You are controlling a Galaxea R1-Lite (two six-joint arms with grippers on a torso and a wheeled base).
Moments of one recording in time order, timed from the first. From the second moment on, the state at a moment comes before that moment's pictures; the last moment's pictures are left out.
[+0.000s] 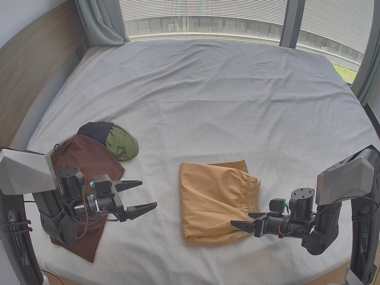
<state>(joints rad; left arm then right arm) -0.16 2.22 -0.42 -1.55 -0.87 0.06 0.39 2.39 -0.34 -1.55 0.43 0.32</state>
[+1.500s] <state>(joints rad) -0.16 2.22 -0.42 -1.55 -0.87 0.06 0.25 2.43 -0.32 -1.54 0.46 0.35</state>
